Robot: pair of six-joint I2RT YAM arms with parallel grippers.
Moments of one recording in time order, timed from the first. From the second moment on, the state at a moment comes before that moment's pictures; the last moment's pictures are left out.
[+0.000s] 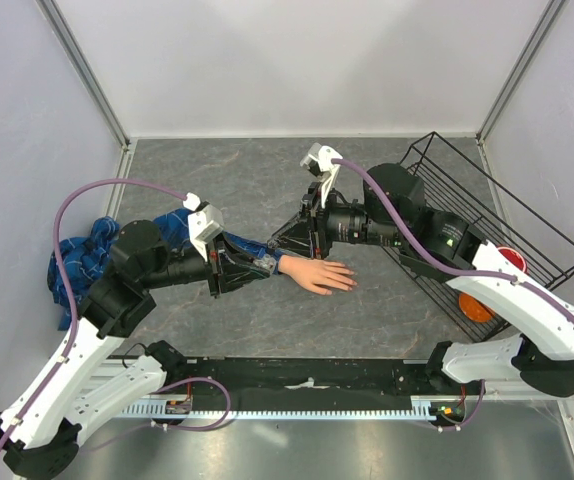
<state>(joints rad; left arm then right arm) -0.62 0.72 0.97 -0.37 0.71 -0.17 0.99 1.26 1.58 -0.52 -0.31 0.34</state>
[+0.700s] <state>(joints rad) -0.62 0.72 0.97 -0.39 0.71 -0.17 0.99 1.24 1.58 -0.52 -0.28 0.32</state>
